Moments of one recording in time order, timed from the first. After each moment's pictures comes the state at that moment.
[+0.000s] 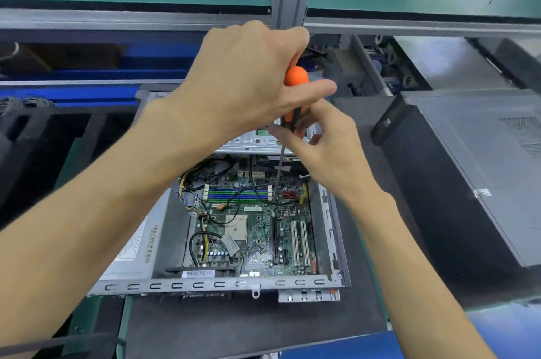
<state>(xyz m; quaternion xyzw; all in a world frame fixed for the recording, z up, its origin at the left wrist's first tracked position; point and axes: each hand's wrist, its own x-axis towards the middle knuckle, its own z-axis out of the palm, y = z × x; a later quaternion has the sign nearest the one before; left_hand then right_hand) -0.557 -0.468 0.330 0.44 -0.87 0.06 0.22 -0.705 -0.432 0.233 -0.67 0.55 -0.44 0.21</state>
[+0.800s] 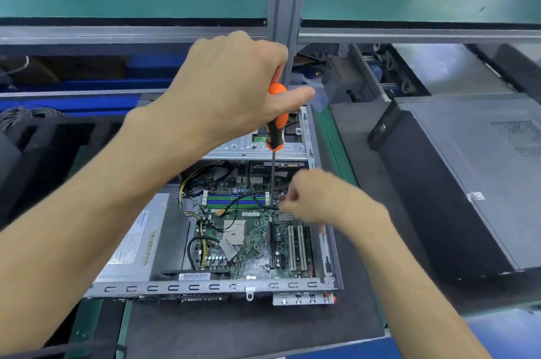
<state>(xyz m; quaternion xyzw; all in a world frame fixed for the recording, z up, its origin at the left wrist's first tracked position) -0.555 -0.466 0.337 0.45 -0.86 0.05 0.22 -0.706 -0.414 0.223 -0.70 0.66 0.09 0.27</state>
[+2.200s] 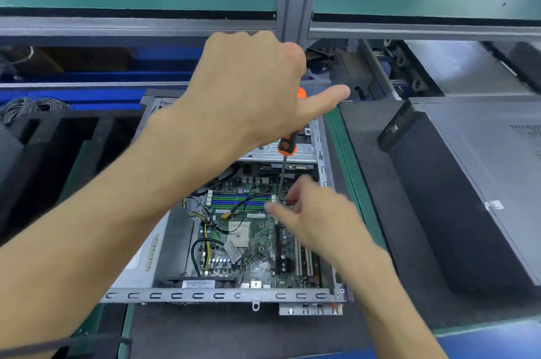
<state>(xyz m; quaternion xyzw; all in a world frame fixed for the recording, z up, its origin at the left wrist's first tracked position) -0.566 -0.467 0.333 0.46 -0.85 0.15 0.20 -0.684 -0.387 0.208 -0.64 0.73 -0.02 0.25</state>
